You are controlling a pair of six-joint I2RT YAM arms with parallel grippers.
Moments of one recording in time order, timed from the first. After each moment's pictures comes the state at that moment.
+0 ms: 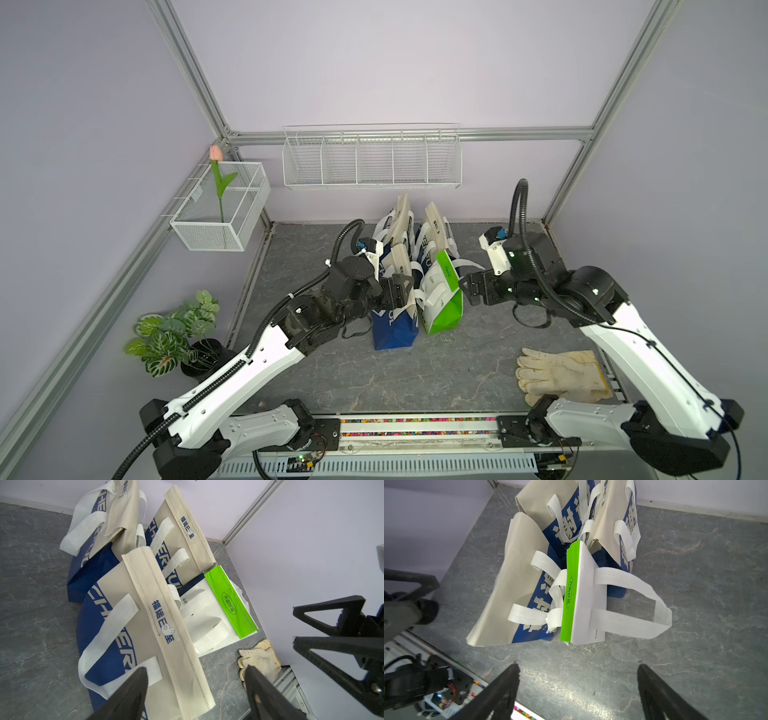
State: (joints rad) left arm -0.89 1.16 1.27 -0.59 -0.12 -0.65; right arm 0.70 1.26 1.57 -1.12 0.12 0.35
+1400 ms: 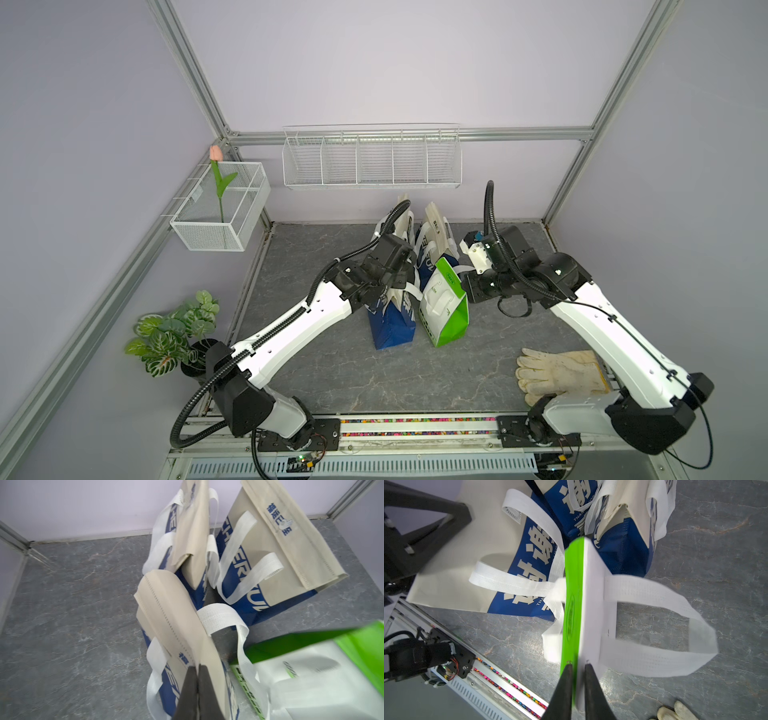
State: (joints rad) left arm -0.84 1.46 1.50 -0.80 -0.46 -0.43; right arm 0.66 1.33 1.57 -1.16 -0.03 0.28
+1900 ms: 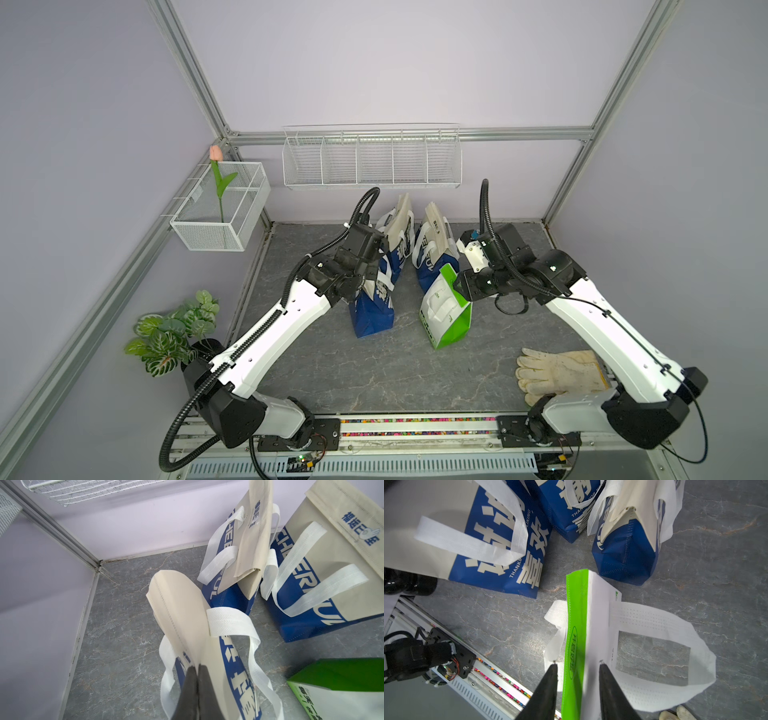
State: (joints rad) left arm -0.70 1.40 1.49 -0.83 -0.50 -0.25; right arm 0.66 1.38 1.59 -1.16 -0.04 0.27
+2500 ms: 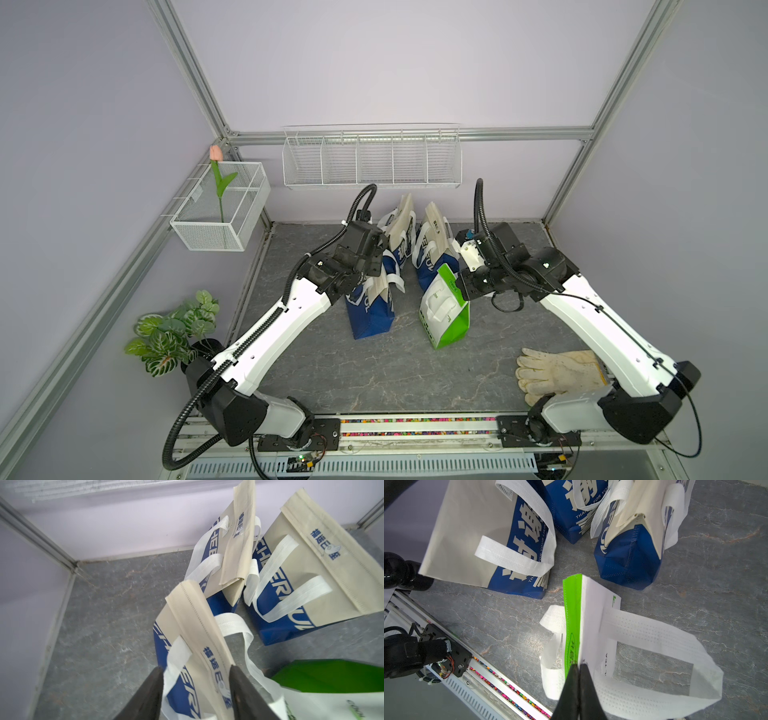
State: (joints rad) left arm -0.69 1.40 1.50 -0.80 -0.39 -0.31; right arm 0.66 1.39 1.59 -1.14 -0.06 0.22
